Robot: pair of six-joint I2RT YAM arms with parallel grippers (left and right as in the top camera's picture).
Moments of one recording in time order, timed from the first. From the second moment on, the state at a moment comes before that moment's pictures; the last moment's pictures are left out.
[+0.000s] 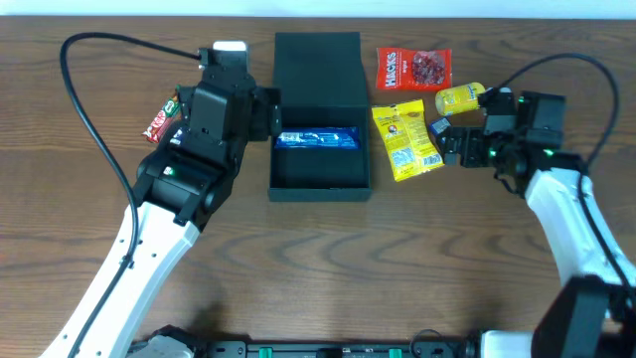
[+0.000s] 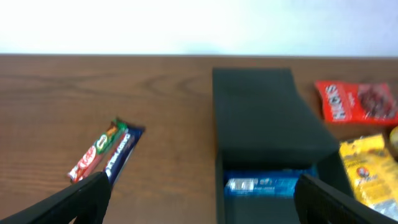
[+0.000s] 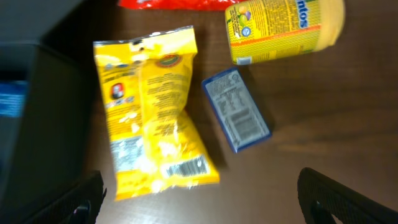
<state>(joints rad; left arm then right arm) -0.43 1.32 1.30 -0.62 -0.32 -0.26 -0.10 1.57 1.02 -0.40 -0.29 -0.06</state>
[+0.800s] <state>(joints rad) -0.43 1.33 1.30 -0.71 -0.32 -0.21 0.11 1.98 1.27 -0.41 -0.18 -0.08</state>
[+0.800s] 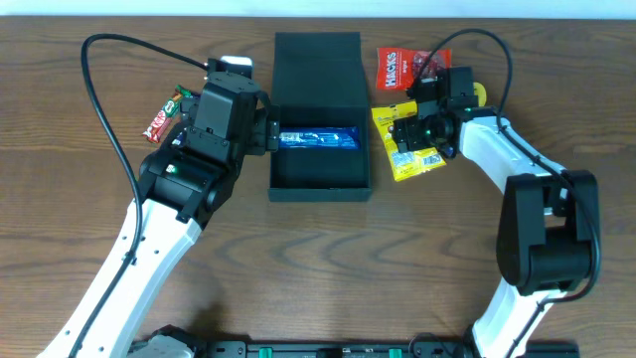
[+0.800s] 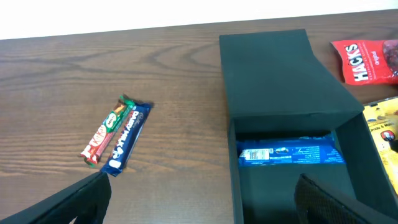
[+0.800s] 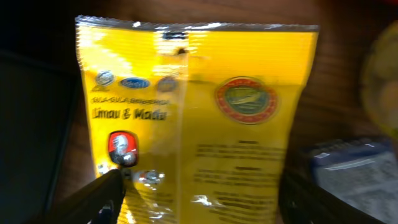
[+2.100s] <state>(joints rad) -0.26 1.29 1.30 -0.86 -0.30 -0.17 0.32 1.90 1.76 -0.94 -0.39 0.24</state>
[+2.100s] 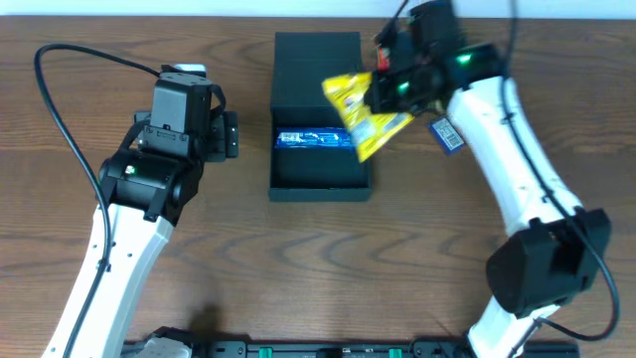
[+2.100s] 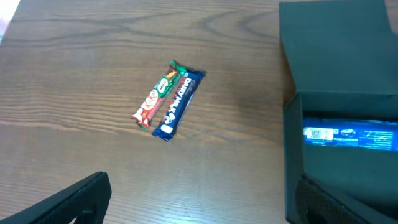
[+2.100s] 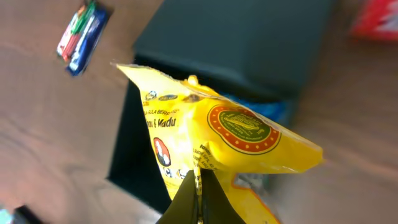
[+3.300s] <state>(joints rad) -0.26 1.29 1.30 -0.88 -0.29 -0.20 0.60 1.91 1.40 -0.47 -0.21 0.98</state>
